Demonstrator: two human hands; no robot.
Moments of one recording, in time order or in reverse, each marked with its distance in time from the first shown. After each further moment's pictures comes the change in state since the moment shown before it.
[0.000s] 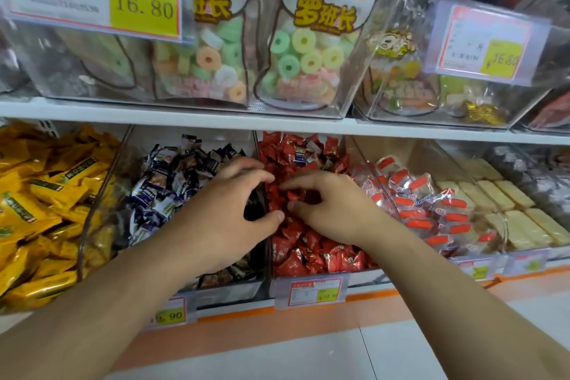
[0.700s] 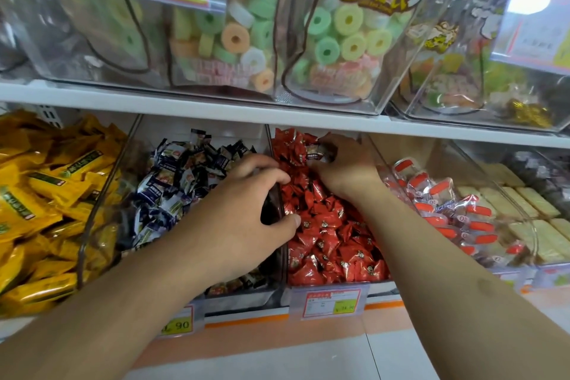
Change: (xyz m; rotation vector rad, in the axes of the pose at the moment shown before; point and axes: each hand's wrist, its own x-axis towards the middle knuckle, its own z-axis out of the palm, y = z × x) left_hand 0.001 -0.005 0.003 -0.023 0.024 0.036; right_hand 0.080 0.032 0.013 -0.042 0.231 0.316
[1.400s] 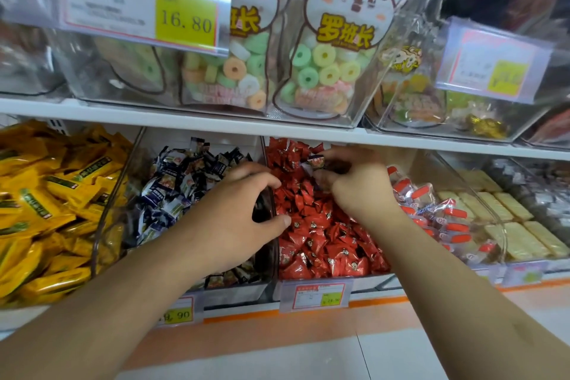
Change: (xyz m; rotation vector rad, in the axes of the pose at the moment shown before) left_hand -0.005 0.008 -0.011 -0.003 -0.032 -0.056; right_hand -0.043 0.010 -0.029 0.330 0.154 -0.144
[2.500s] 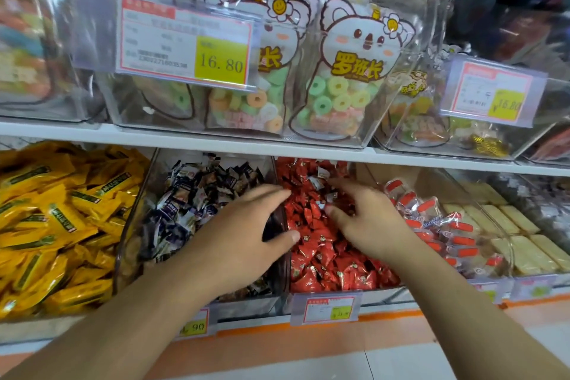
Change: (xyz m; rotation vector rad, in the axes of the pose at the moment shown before) left_hand -0.009 0.000 -0.006 0.036 -0.024 0.049; right_hand -0.034 -0.019 -0.022 -0.344 -0.264 -0.004
